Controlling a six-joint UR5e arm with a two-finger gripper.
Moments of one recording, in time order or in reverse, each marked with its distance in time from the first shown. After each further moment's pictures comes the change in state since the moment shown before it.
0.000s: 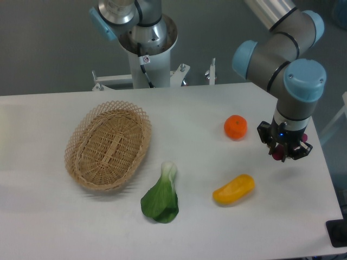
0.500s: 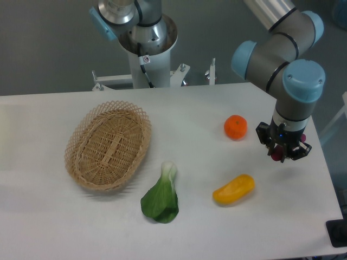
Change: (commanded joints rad) arm -0.015 -0.002 0.005 -0.005 -0.005 -0.057
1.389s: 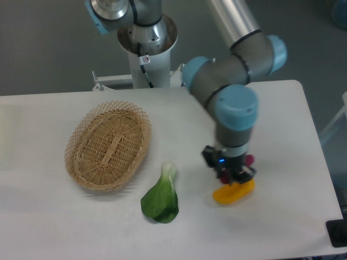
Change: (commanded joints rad) arm -0.325 0.028 -0.044 0.012 -0.008 -0.336
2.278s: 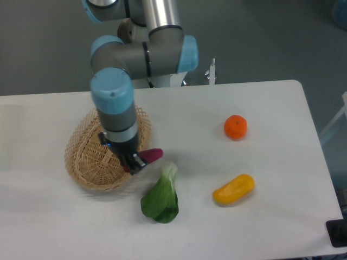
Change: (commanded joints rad) arm -0.267 0.140 -0.196 0.009 -0.018 -0.065
